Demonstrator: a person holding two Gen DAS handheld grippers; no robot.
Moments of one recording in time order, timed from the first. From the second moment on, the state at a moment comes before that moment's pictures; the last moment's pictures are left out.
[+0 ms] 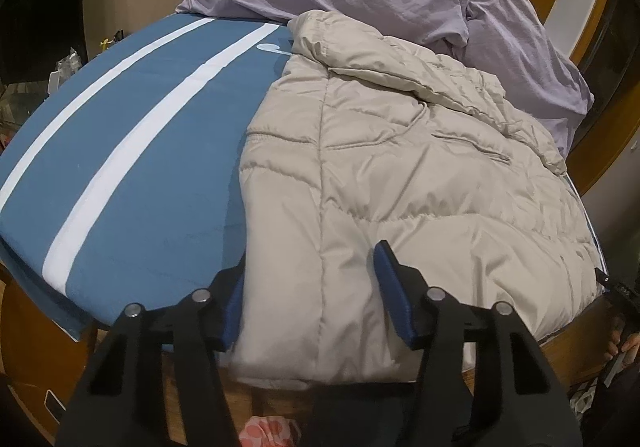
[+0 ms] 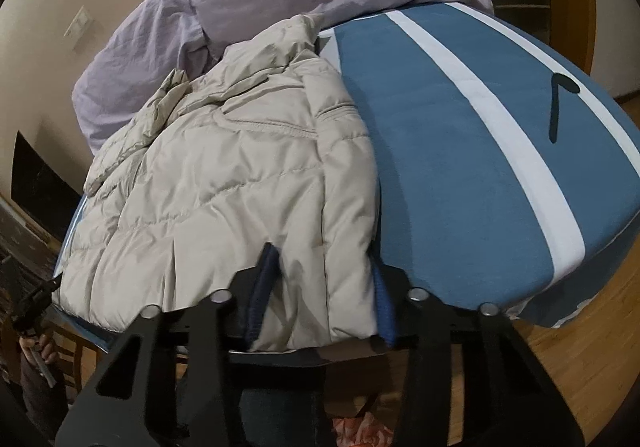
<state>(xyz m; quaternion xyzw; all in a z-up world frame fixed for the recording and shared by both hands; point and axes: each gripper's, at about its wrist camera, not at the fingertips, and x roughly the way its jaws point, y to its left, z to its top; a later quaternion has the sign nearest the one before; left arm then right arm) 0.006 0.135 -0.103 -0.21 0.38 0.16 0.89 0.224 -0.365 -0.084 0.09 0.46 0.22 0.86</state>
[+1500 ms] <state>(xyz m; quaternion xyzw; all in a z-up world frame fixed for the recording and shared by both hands) 0.158 0.169 0.068 -0.10 0.25 0.23 0.93 0.373 -0.252 0.068 0.02 0.29 0.18 0.94</state>
